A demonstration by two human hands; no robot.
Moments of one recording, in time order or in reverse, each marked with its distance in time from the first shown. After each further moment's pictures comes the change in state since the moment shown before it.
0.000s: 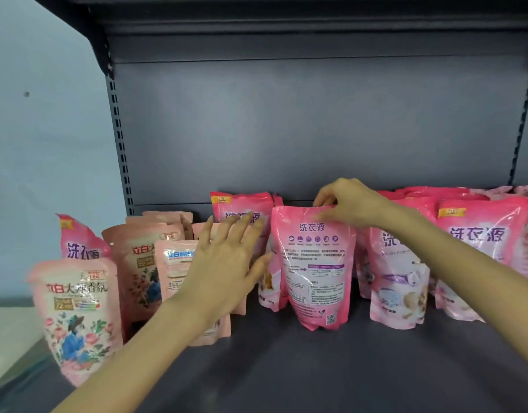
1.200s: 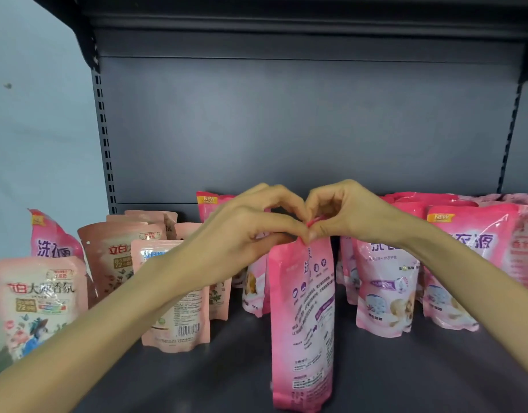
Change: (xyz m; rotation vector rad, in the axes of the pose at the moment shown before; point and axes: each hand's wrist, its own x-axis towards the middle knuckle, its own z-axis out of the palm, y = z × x) left_hand 0.036 0.016 -0.044 -0.768 0.235 0.565; right_hand -0.046 -0.008 -0.012 0.815 -0.122 -0.428
